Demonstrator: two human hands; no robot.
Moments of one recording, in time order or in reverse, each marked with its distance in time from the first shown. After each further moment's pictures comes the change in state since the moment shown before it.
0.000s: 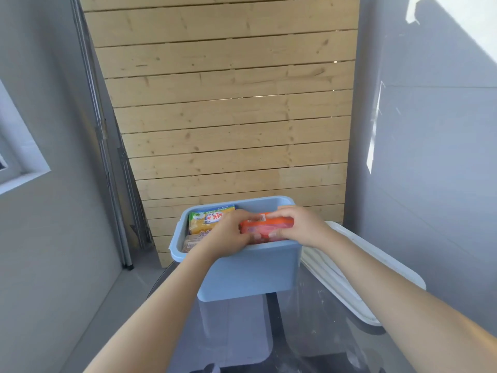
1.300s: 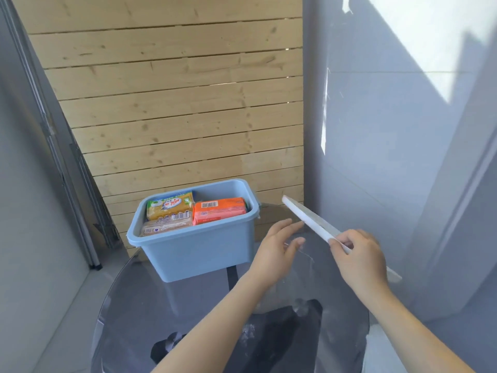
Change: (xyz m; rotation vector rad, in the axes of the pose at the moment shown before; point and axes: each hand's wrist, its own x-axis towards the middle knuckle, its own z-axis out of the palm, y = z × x) left_hand -0.042 0.107 0.152 -0.264 0.004 0.173; right_hand -0.189 0.072 -0.015 -0.102 0.786 0.420
